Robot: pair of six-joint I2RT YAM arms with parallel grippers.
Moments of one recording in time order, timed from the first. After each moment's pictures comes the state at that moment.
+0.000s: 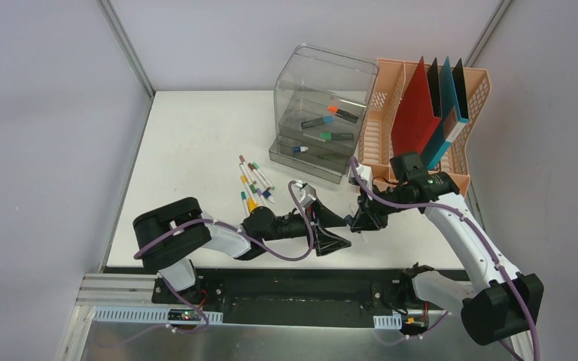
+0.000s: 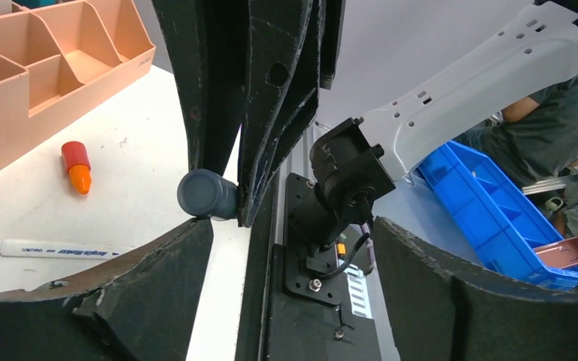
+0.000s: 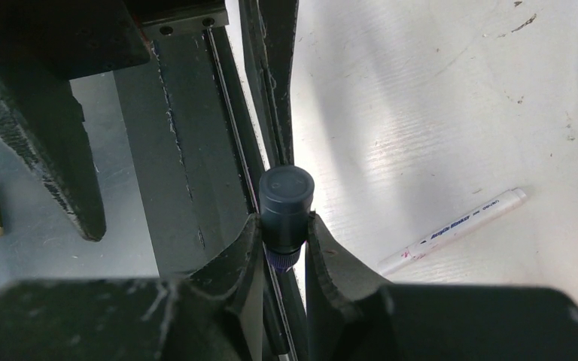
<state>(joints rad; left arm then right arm) -1.11 1.65 0.50 1.36 0.37 -0.60 0.32 1.08 0.94 -1.09 -0.85 -0.69</state>
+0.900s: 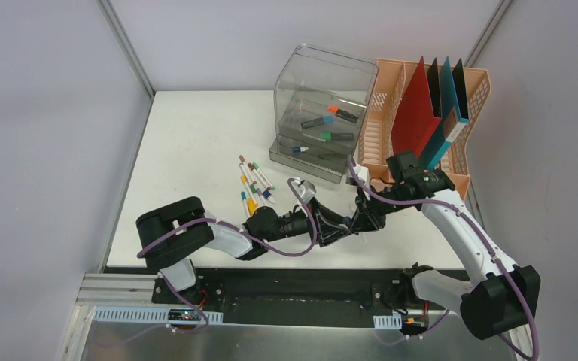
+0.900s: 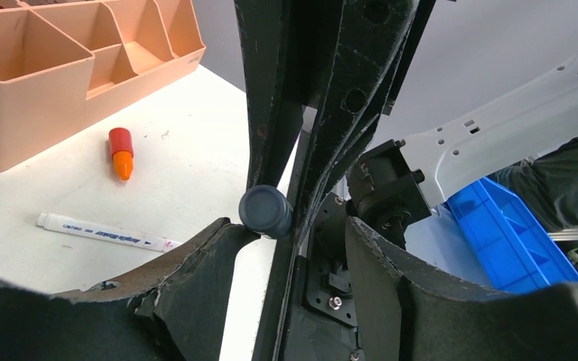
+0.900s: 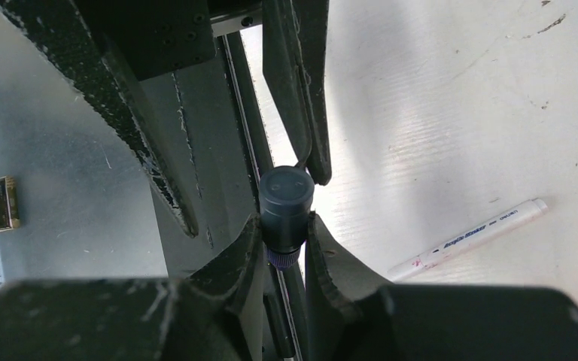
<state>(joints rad) -1.11 1.67 0.51 1.33 0.23 -0.64 0.34 1.12 0.94 -1.10 -0.87 -0.71</state>
